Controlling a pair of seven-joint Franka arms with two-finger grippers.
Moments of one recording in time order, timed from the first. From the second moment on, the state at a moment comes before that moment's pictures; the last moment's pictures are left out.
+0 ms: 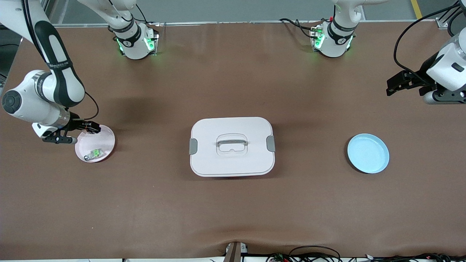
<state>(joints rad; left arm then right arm) 0.03 -0.02 -0.11 -1.61 0.01 1.53 -0.06 -0.18 0.21 -0.05 -2.24 0.08 2.31 -0.19</state>
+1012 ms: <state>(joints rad) 0.03 0.00 -0.12 -1.61 -0.10 1.55 -0.11 0.07 -0.02 -0.04 -2.06 0.09 1.65 0.32</state>
